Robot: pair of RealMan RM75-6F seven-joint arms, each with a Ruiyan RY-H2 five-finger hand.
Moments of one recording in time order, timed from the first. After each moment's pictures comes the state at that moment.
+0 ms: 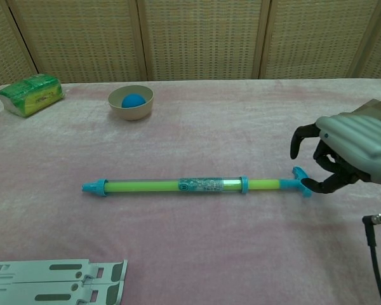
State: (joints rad) left arm -0.08 -1.27 -0.04 -1.62 1.49 1.49 0.22; right arm 0.35 -1.71 0.20 -1.57 -1.33 1.23 -0.61
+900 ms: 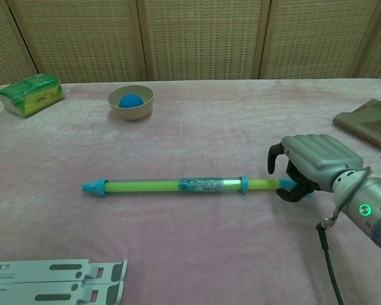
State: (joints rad) left arm -0.10 -1.27 -0.05 -1.60 1.44 1.45 0.20; right arm 0.47 -1.88 0.24 -1.38 -1.14 1.17 -0.69
